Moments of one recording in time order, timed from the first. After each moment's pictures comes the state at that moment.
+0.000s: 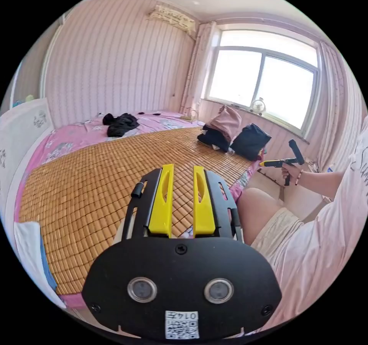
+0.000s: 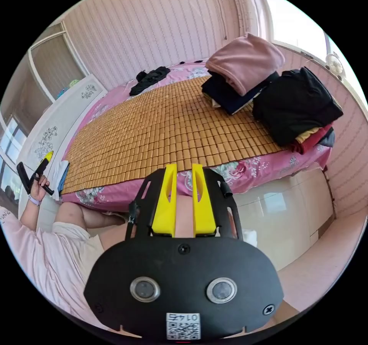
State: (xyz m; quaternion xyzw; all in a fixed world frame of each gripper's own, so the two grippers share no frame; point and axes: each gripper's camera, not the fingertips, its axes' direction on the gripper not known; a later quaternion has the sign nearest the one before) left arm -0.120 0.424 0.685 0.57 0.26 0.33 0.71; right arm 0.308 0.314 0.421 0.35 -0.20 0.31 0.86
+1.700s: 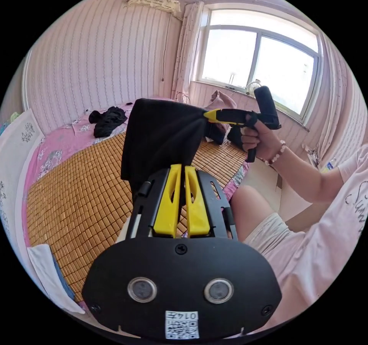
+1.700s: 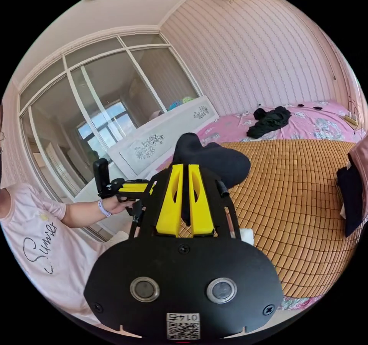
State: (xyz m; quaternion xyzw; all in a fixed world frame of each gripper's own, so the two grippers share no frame) left arm -0.002 0.340 0.633 0.52 0.22 0.36 0.74; right arm 0.235 0.228 0.240 0.50 -0.42 -0.02 0.75
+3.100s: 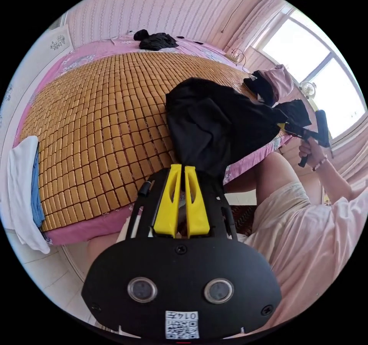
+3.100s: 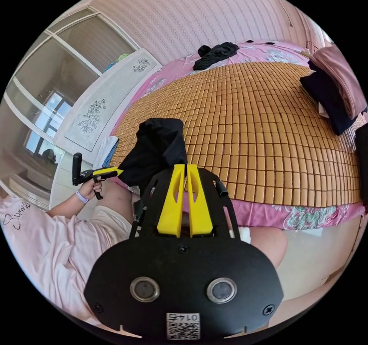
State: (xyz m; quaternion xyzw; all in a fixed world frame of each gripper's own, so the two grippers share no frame) left arm -0.171 0.223 0.729 0.34 0.23 0.24 0.88; right arm 0.189 0.192 0.418 0.33 -0.38 0.11 0.86
